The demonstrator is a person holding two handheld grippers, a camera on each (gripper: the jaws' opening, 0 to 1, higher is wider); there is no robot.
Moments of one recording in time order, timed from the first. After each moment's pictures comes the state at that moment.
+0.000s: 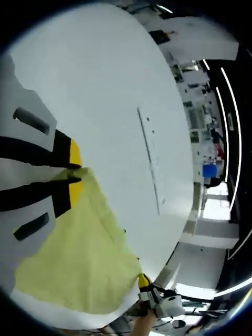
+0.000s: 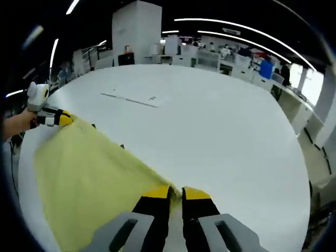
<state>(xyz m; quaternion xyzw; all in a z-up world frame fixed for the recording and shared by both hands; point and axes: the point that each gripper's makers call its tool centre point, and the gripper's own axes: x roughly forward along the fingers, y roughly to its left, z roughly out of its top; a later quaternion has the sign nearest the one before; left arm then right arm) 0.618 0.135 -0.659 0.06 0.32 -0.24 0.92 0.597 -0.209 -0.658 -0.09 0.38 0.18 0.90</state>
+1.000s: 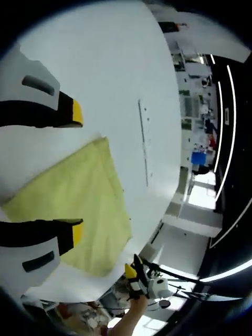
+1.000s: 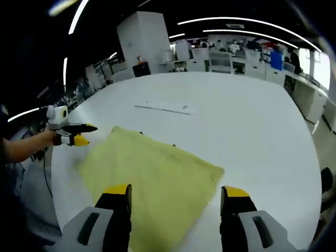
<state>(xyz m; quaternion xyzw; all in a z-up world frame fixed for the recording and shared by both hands) 0.533 0.135 -0.617 -0.01 0.29 -0.32 0.90 0.508 -0.168 -0.601 0.00 0.37 0.27 0.89</state>
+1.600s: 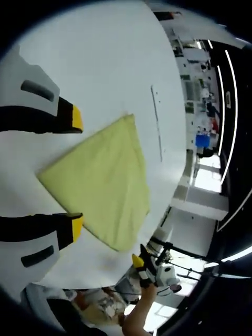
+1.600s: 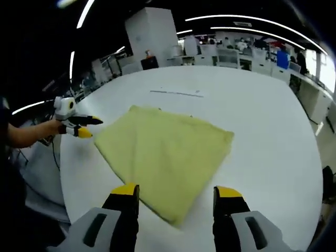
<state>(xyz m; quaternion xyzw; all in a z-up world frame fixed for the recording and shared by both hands) 0.462 0.134 -0.631 0.01 0.30 -0.38 0.88 0.431 -0.177 -0.620 -0.02 0.39 0.29 0.87</state>
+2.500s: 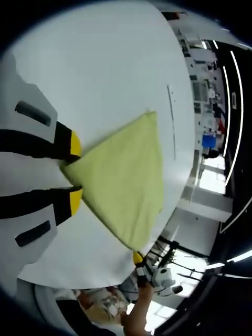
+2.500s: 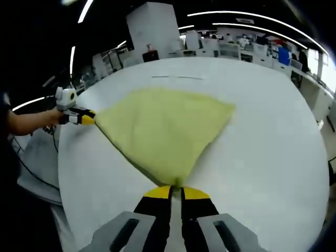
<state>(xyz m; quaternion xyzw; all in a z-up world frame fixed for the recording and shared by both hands) 0.437 0.137 -0.659 0.01 0.33 -0.38 0.87 0.403 -0.194 -0.661 -0.02 0.40 0.29 0.87</state>
